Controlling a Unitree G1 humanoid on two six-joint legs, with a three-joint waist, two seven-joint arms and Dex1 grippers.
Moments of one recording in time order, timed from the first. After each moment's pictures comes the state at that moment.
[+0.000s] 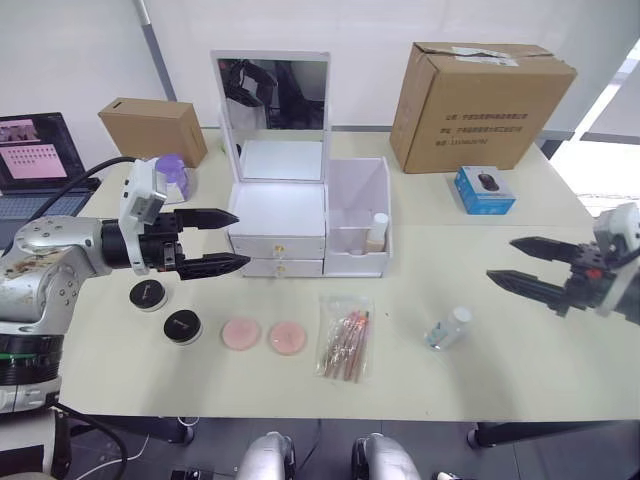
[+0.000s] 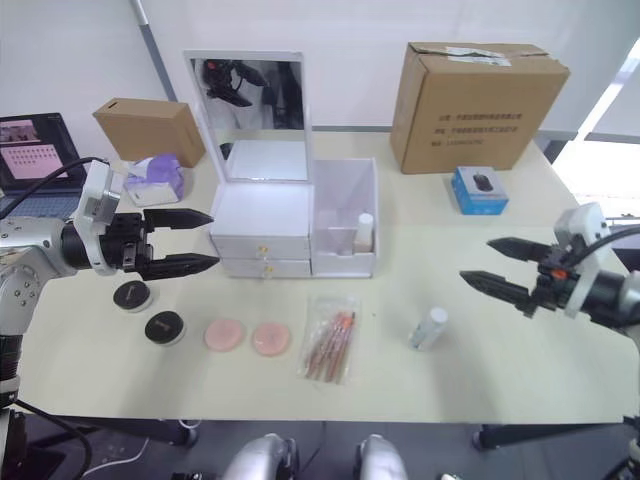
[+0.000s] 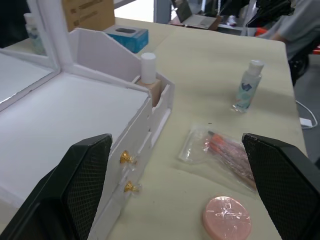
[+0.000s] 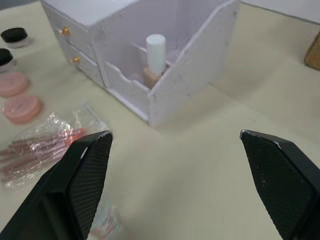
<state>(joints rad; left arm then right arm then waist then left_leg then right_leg) -0.62 0.89 0.07 0.02 -0.63 0.51 -1.34 -0.05 -0.89 -0.65 -0.26 0.52 0.73 1.16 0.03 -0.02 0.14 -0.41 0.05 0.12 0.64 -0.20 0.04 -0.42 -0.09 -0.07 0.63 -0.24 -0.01</state>
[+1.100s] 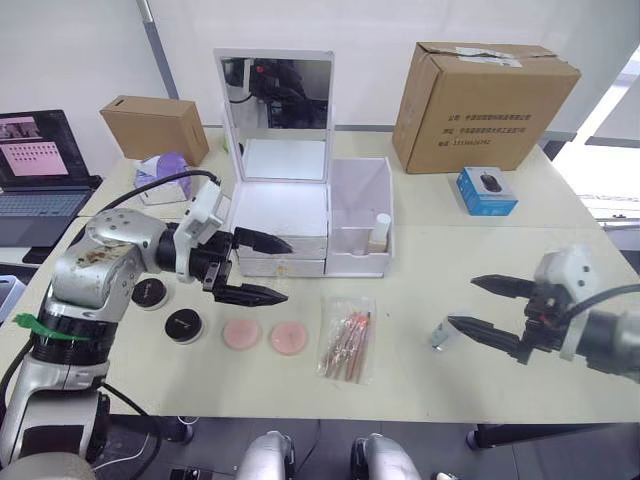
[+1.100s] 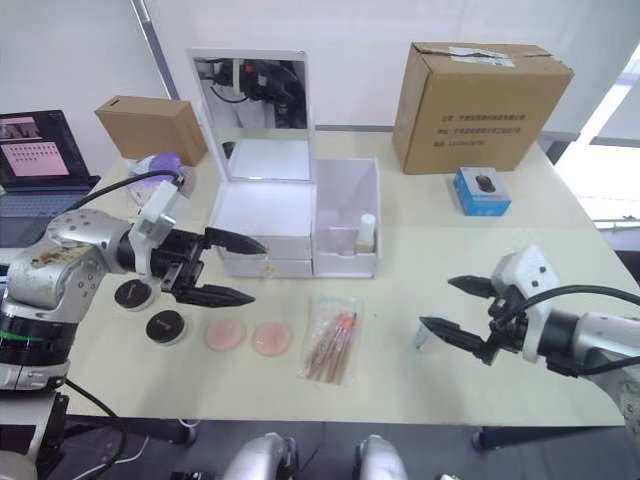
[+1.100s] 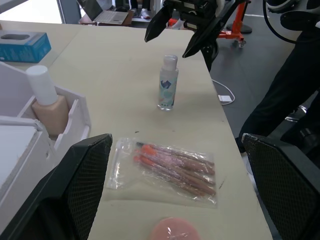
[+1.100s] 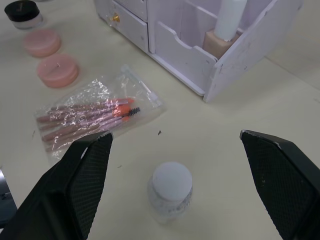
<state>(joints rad) -0.62 0.80 -0.02 -0.06 -0.58 0.54 -1.47 0.07 -0.93 -0.44 -0.56 0.69 0.78 0.88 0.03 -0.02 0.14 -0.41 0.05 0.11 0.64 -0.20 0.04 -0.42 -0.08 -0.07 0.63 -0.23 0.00</state>
